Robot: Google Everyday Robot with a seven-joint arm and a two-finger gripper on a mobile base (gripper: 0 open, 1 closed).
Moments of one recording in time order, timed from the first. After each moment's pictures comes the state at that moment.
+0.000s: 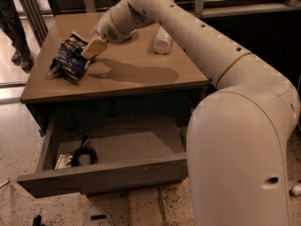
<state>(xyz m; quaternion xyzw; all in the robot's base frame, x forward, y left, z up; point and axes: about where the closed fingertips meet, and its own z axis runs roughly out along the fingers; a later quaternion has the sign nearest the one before) 0.747 0.174 0.891 -0.62 0.64 0.20 0.41</state>
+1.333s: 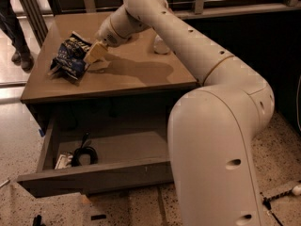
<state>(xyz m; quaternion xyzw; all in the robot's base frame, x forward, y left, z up) 0.776 0.178 0.858 -0.61 0.66 0.20 0.39</state>
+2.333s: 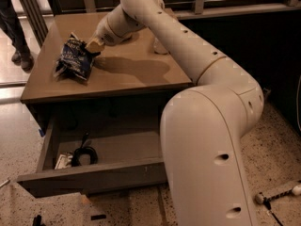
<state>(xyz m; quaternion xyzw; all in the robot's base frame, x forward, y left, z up) 0.785 0.189 0.859 -0.61 0.66 0.20 0.39</state>
